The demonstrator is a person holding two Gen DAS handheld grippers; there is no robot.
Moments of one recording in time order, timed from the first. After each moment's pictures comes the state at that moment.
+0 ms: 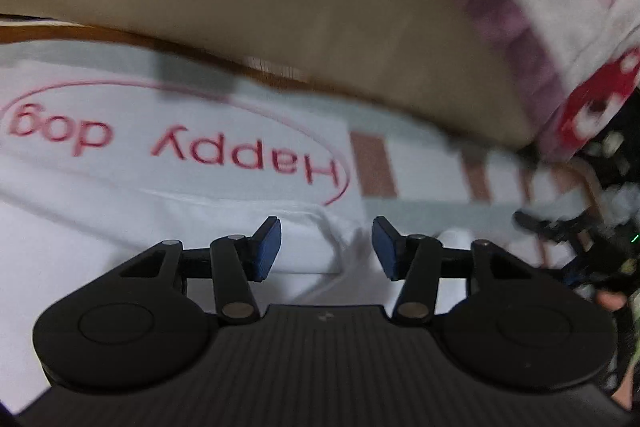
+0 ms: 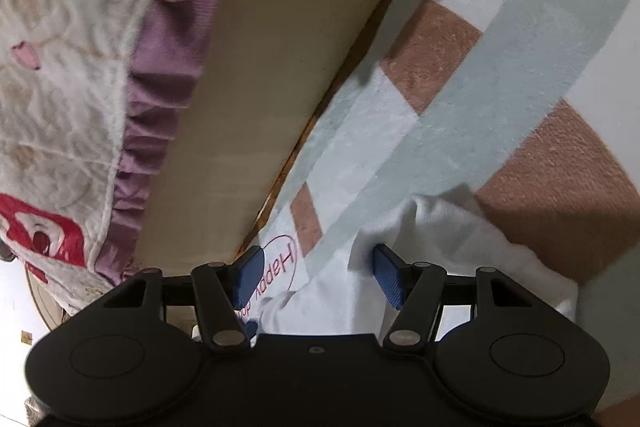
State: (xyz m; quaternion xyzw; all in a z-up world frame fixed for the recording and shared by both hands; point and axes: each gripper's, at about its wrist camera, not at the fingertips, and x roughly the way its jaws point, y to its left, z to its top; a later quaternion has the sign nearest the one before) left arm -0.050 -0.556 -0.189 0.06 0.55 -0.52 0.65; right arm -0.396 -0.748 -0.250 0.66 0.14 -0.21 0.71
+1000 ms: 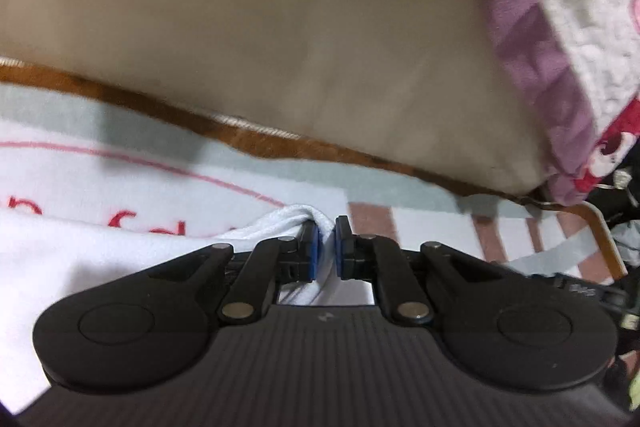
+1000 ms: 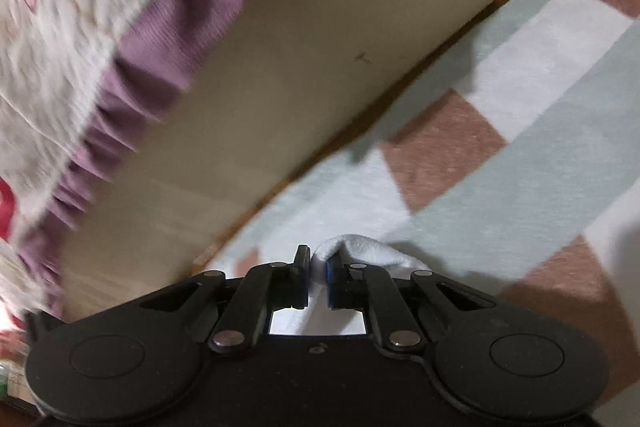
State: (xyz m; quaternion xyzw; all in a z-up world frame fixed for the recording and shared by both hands) left arm -0.053 -0.594 -0.201 -0.02 0.47 -0.56 0.68; right arm -0.374 -0.754 -0.246 0.50 0.15 -0.31 0.79
